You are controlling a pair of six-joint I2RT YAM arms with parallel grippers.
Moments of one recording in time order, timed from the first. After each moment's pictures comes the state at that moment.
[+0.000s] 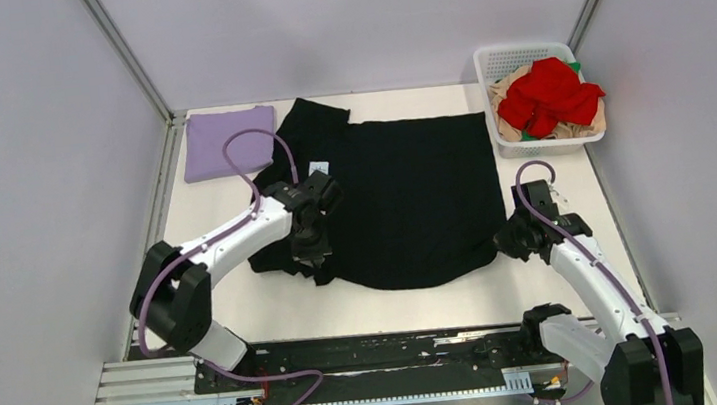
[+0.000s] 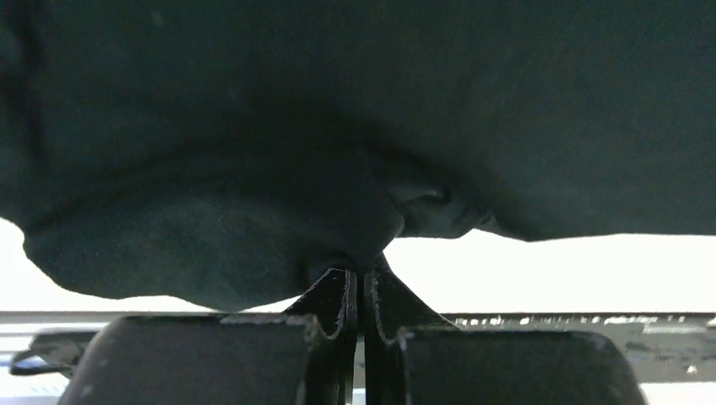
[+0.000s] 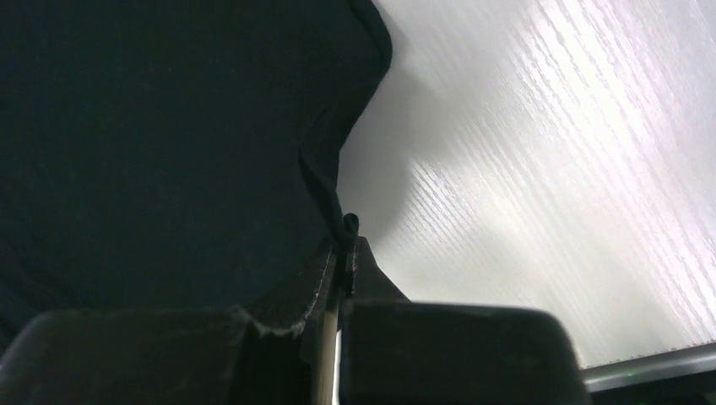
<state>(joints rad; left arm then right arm) -0.68 1.51 1.05 -0.95 -0.07 -0.69 0.12 0.93 0.60 -0.75 0.10 0.91</state>
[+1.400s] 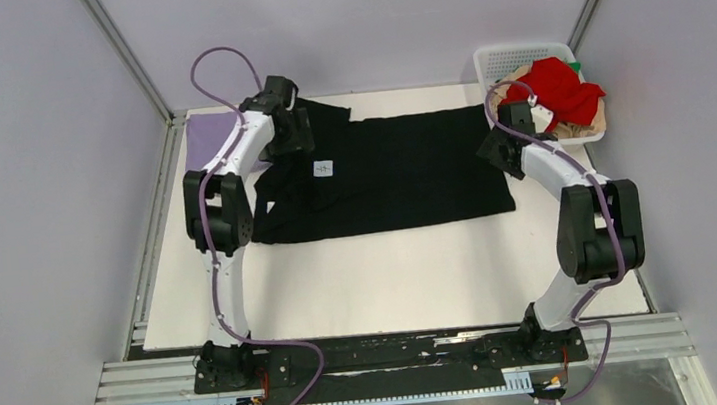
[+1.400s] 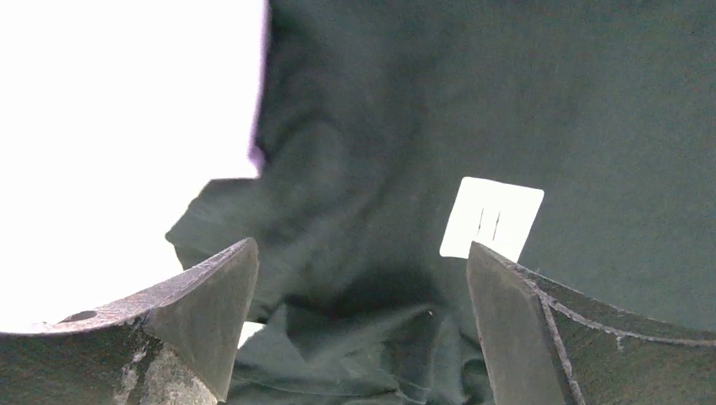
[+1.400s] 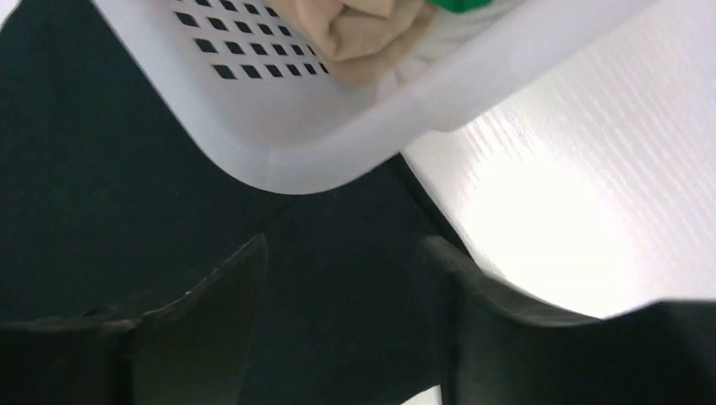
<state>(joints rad) -0.28 2.25 2.01 -0.87 -0.18 -0.38 0.03 1.68 1.13 -0.36 0.26 0.67</state>
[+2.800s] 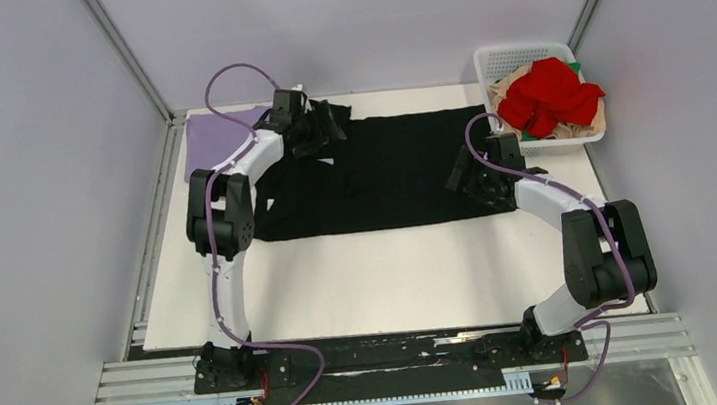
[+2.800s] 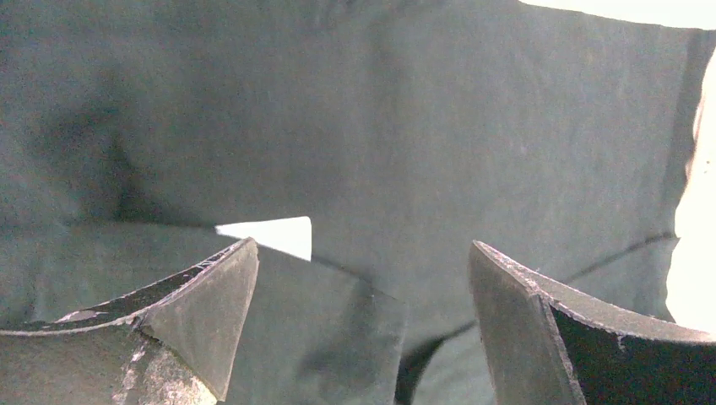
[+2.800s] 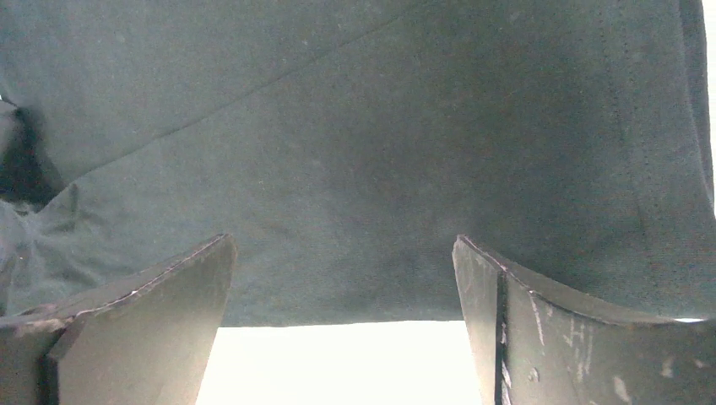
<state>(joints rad) -0.29 2.16 1.70 -0.30 0.24 -0.54 0.12 1.54 0.84 -0.15 -0.10 0.58</state>
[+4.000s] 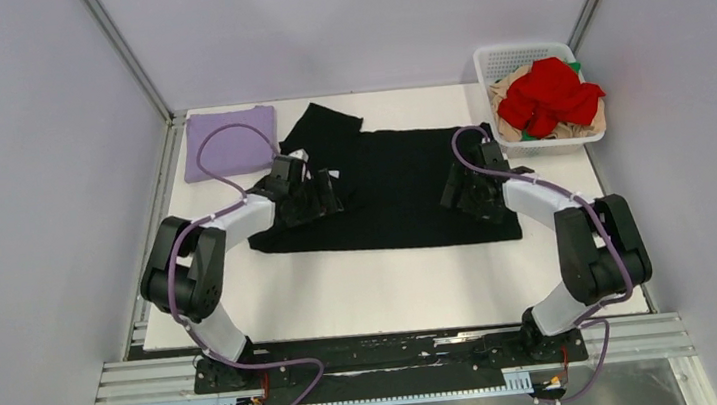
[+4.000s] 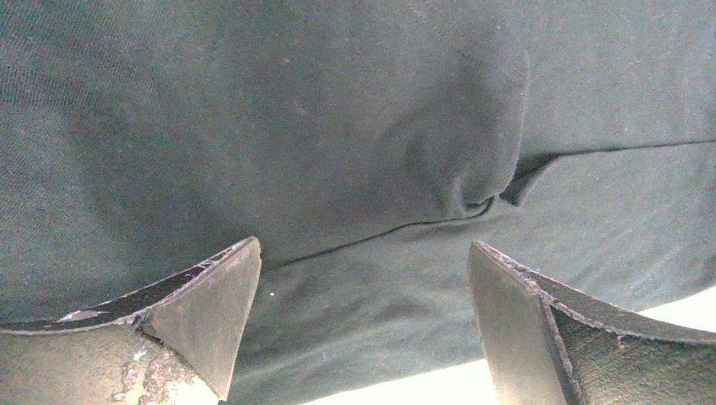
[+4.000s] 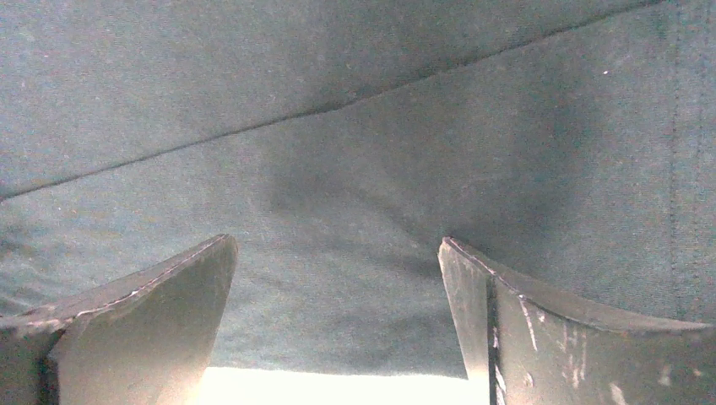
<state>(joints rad) -0.39 1.74 0.99 -0.14 0.13 -0.55 0.21 1.60 0.88 -0.30 0.01 0.59</state>
